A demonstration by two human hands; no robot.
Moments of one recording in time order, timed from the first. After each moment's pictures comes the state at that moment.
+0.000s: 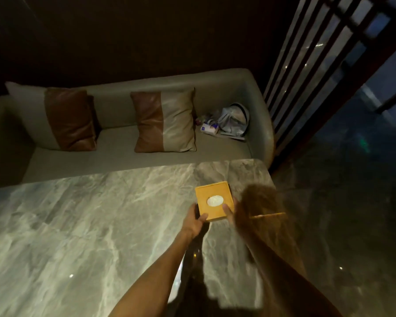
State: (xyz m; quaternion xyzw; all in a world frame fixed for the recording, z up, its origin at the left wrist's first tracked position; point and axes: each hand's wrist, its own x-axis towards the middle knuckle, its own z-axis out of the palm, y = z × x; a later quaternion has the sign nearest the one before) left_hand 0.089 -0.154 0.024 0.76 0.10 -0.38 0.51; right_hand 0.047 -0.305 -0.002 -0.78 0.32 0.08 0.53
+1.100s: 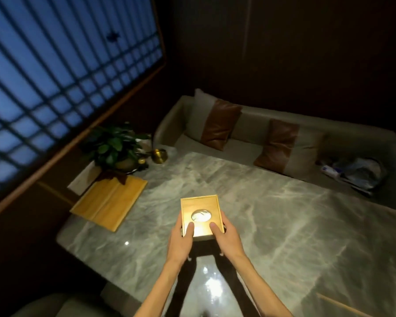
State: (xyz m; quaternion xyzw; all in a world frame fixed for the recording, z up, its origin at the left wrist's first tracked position) left_hand -0.101 0.357 0.147 0.79 0.24 0.00 0.57; right_hand -0.063 0.209 0.145 -0.78 0.02 0.17 0.60
